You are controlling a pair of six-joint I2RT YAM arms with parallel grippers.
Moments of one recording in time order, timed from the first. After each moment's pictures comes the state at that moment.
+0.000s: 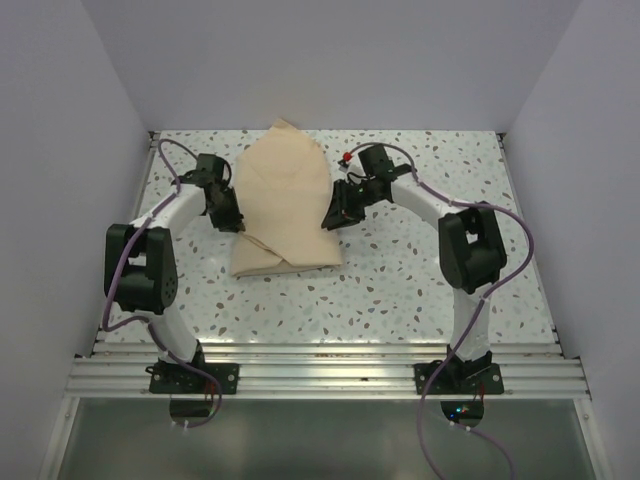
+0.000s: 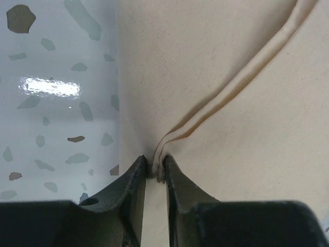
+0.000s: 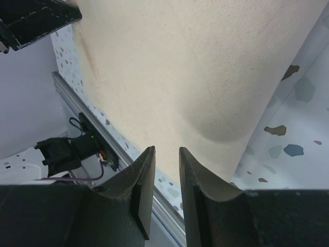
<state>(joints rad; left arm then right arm) -0.10 1.78 1.27 -0.65 0.13 -0.42 0.42 2.04 1.59 -0.58 -0.69 0.47</state>
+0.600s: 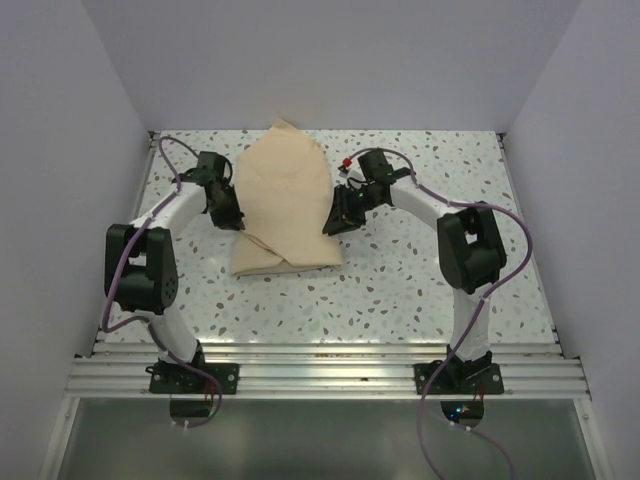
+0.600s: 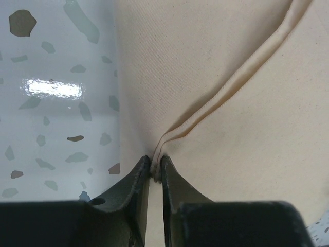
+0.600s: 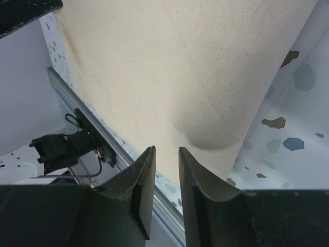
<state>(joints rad) -0.11 1.78 1.29 -0.67 0.11 -0.42 0.43 2.04 1.55 -0.58 -0.69 0.47</state>
